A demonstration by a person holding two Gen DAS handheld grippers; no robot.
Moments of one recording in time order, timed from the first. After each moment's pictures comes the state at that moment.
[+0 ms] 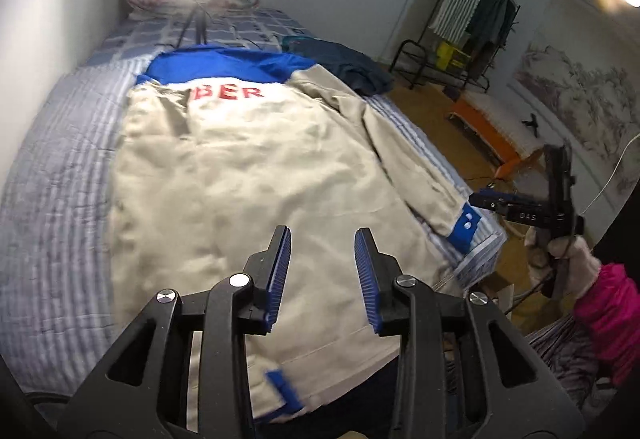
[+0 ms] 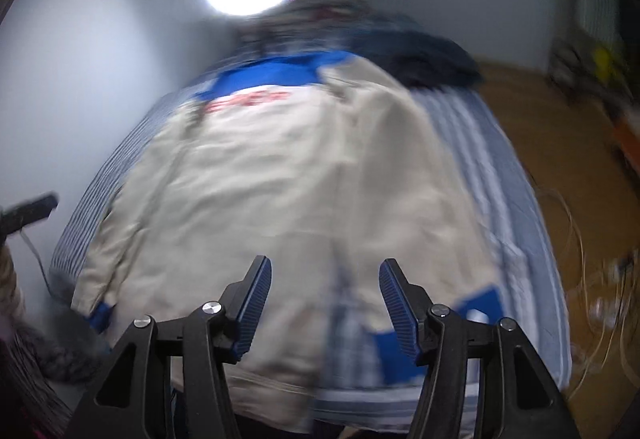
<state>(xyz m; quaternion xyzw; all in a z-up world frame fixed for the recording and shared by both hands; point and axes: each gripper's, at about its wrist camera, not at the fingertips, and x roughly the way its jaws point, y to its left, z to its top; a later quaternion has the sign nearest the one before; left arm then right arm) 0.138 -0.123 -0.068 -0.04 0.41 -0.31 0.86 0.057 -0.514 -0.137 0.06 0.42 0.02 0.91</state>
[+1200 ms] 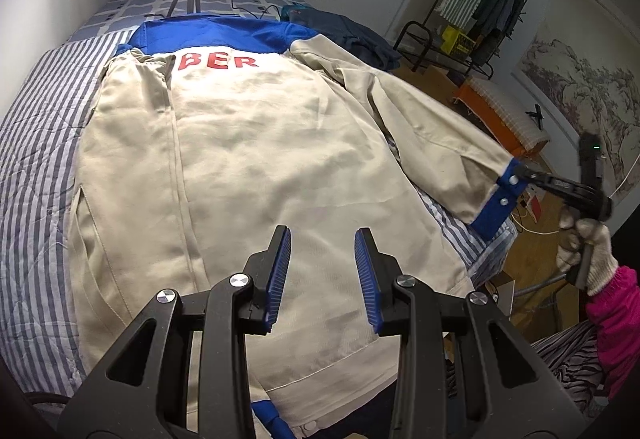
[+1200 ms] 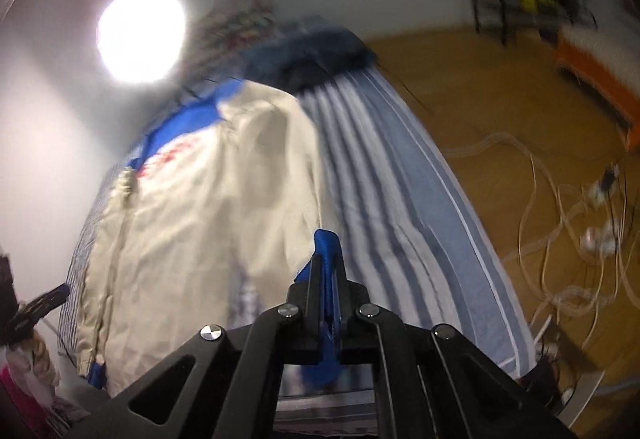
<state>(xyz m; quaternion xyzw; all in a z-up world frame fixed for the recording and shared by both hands) 0.165 -0.144 -0.104 -0.04 0.44 -0.31 0.84 0.040 -0.603 -0.132 0.15 0.38 -0.05 0.91</state>
